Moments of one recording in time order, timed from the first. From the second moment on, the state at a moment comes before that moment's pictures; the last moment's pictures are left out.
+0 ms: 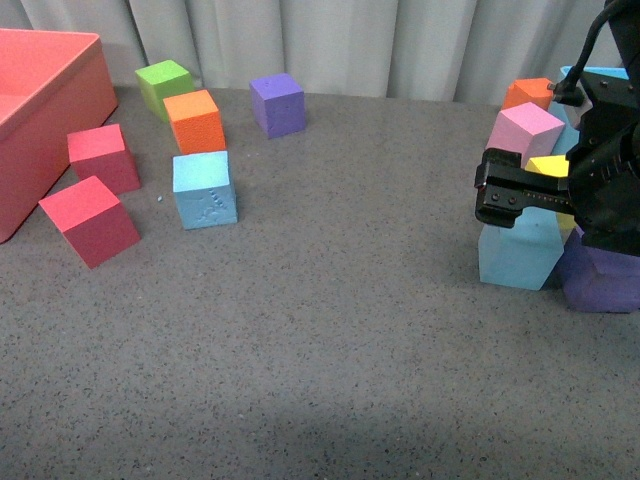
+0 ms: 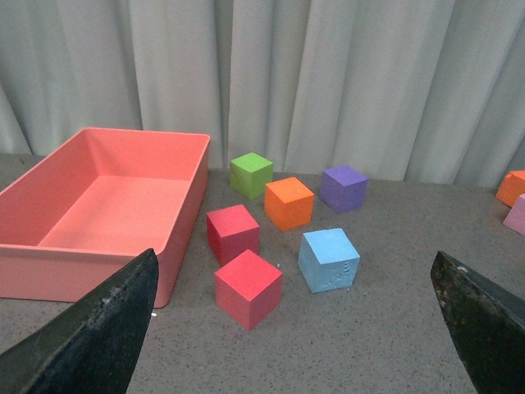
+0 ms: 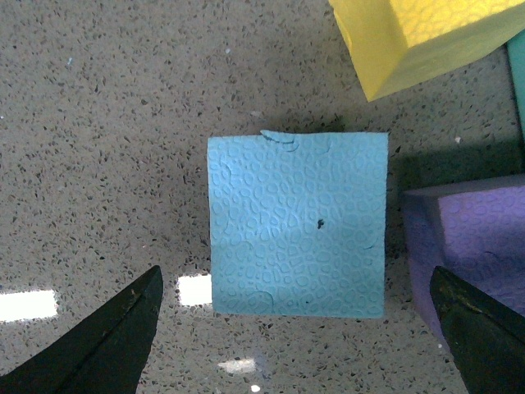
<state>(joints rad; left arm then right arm) 0.00 0.00 0.02 0.00 0.00 0.00 0.21 1.97 1.00 -0.07 0.10 0.39</state>
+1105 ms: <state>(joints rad) 0.00 0.00 0.02 0.00 0.00 0.00 0.27 2.12 1.24 -0.17 0.04 0.39</state>
